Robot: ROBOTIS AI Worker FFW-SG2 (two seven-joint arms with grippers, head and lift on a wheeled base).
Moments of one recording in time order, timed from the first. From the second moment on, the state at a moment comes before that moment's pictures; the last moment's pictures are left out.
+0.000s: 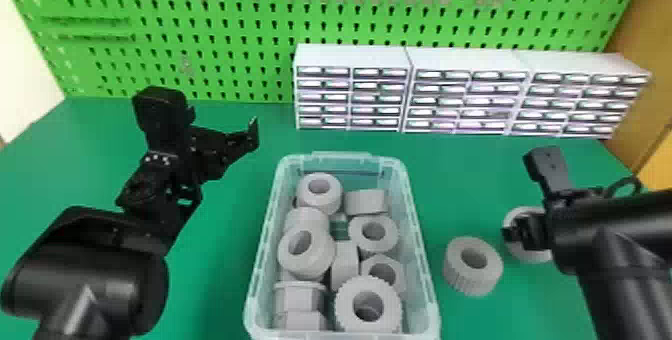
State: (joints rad) left arm -0.10 0.17 -0.10 -1.83 0.11 0.31 -0.08; right arm -0.31 -0.13 -0.07 -1.59 0.56 1.21 0.67
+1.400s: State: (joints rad) left arm -0.10 0.17 -0.11 -1.82 0.12 0.31 -0.08; right arm -0.30 -0.12 -0.07 -1.55 0.56 1.18 0.67
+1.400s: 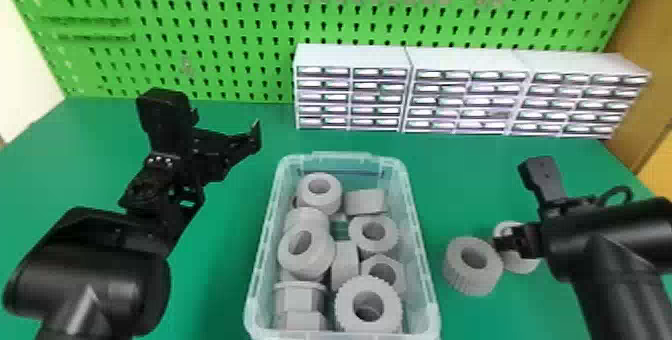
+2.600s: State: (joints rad) left arm -0.09 0.17 -0.10 -1.82 0.12 0.32 -0.08; right arm -0.48 -0.10 0.38 -1.88 0.57 1.46 0.67
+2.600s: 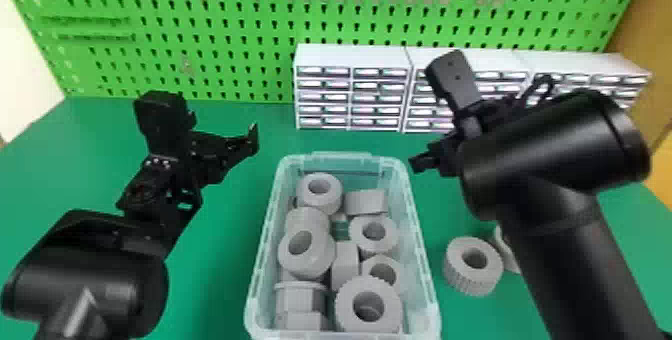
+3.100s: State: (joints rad) left arm -0.09 0.17 -0.09 -1.82 0.12 0.32 -0.08; right arm -0.52 -0.10 0.50 -1.87 0.41 1.49 0.67
